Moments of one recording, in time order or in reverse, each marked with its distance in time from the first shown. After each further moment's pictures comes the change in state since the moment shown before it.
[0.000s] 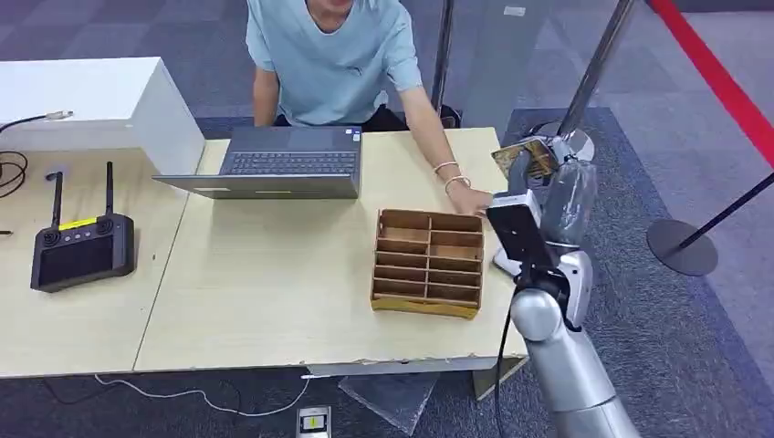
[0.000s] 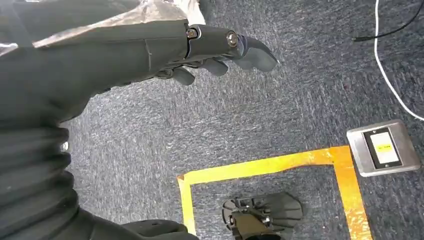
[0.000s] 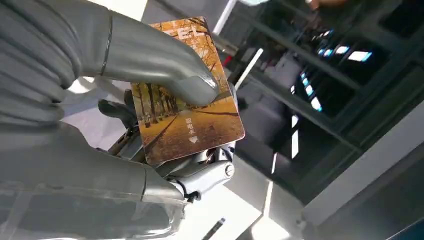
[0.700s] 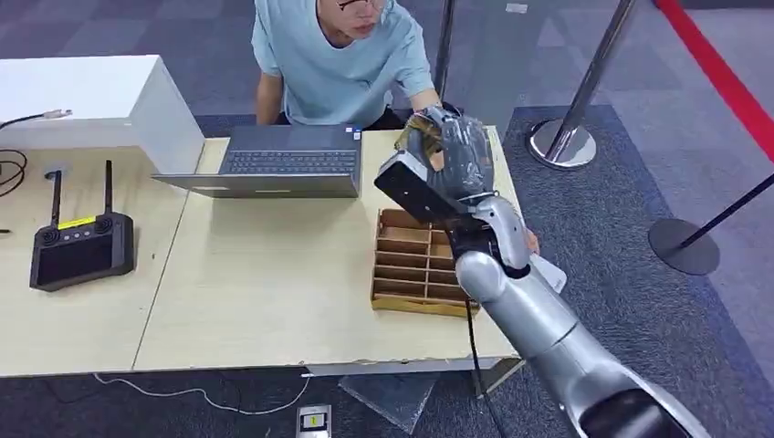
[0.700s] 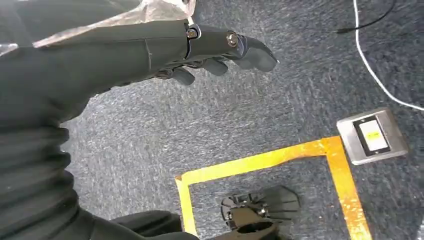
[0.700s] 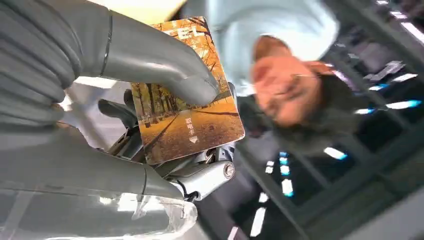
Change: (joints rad) left arm -0.031 -0.011 -0.032 0.000 -0.030 -0.026 0.025; right arm -0.333 -0.026 0.382 0.289 -0.072 0.098 0.147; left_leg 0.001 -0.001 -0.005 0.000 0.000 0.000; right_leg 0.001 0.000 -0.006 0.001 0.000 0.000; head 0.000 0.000
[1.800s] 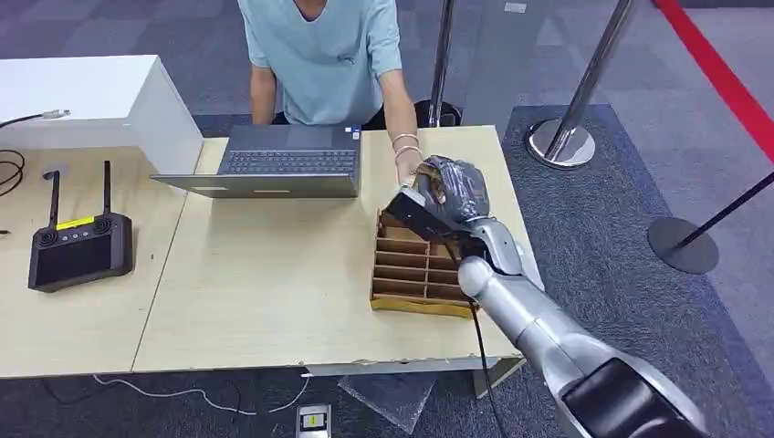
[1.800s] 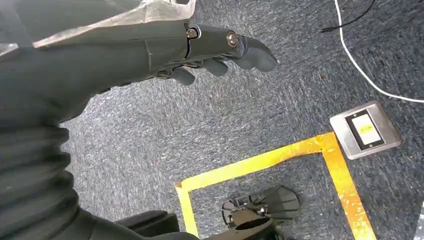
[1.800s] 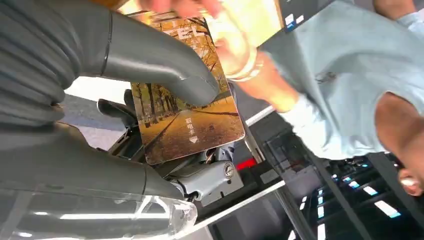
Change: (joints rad) left arm -0.020 -0.004 -0.042 0.000 -0.031 -0.016 0.024; right arm -0.073 0.030 0.064 0.554 -0.106 -0.096 -0.196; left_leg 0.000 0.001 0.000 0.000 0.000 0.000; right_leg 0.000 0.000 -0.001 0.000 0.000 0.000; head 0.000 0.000
